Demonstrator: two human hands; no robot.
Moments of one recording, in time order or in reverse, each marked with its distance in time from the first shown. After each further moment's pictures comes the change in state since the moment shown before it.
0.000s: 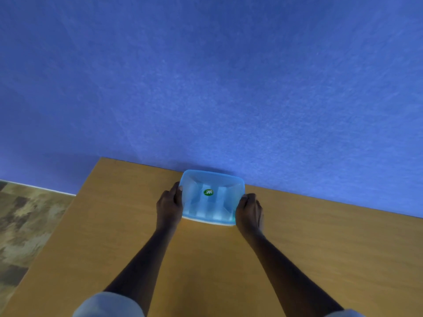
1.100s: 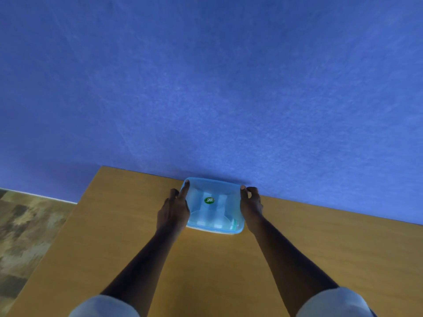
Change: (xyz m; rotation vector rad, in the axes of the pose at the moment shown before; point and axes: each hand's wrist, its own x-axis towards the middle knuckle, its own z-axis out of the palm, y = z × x) left_hand 0.016 0.016 -0.005 0.420 -0.270 -0.004; right_hand 0.044 -0.026 0.000 0.332 -0.127 0.252
